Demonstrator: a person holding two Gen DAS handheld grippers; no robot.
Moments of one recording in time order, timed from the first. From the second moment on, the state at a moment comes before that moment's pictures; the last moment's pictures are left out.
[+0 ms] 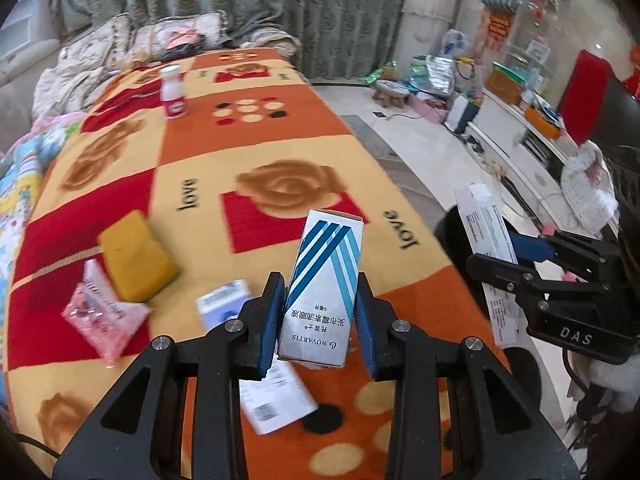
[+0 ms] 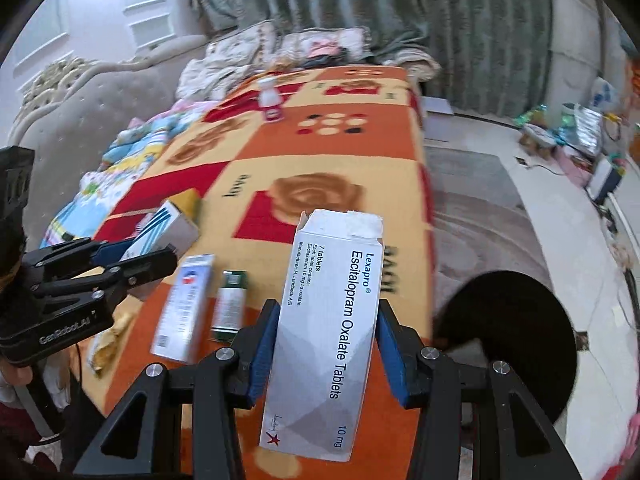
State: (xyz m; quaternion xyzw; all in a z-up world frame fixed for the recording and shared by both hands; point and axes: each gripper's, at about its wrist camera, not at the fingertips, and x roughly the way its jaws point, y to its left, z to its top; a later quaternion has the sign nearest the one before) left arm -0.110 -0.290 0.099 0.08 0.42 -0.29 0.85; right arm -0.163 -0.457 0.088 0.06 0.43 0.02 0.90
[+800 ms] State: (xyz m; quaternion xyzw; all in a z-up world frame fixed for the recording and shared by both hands) left arm -0.127 -0.408 0.084 0.12 0.43 -0.36 0.82; right arm -0.196 -0.571 0.060 0.12 0.44 -0.08 0.89
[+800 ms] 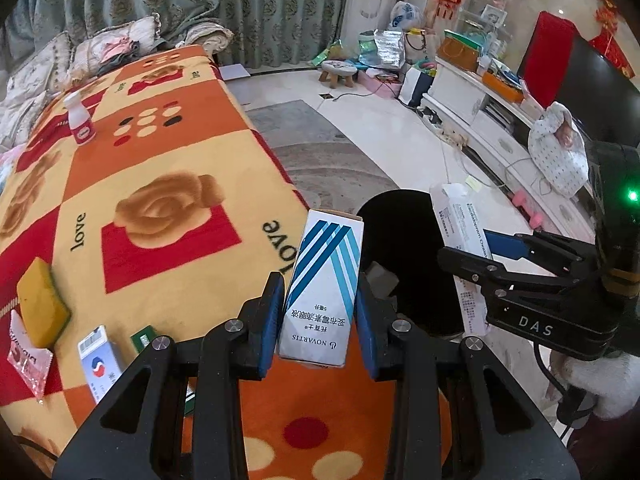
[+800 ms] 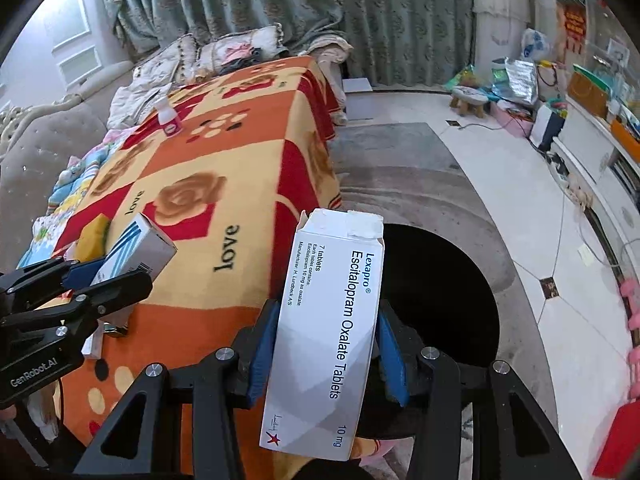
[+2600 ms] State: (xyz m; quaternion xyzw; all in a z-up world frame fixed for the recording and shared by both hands) left arm -0.131 -0.438 0.068 0.09 0.46 -0.37 0.80; right arm -0.212 -0.615 0.030 0.16 0.46 -0.14 0.86
